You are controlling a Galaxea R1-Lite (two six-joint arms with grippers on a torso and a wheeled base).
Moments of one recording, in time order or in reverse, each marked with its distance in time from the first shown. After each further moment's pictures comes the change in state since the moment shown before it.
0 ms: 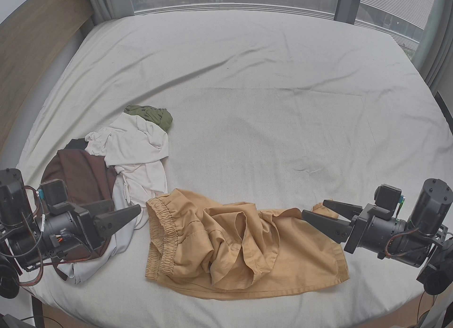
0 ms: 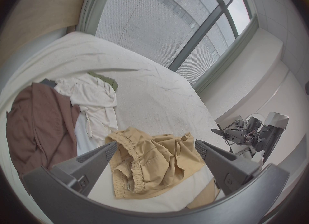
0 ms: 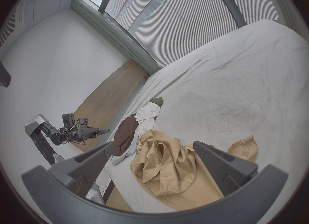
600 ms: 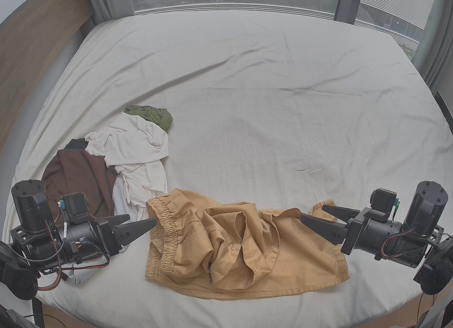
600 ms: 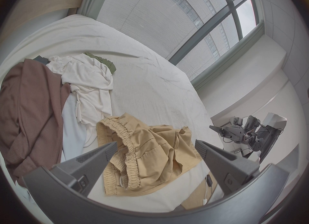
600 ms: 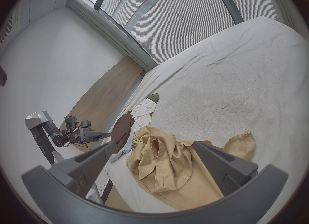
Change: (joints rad) left arm -0.013 0.193 0.073 -0.223 -0.050 -0.048; right arm -0.010 0.031 0.006 -0.001 0.001 0.001
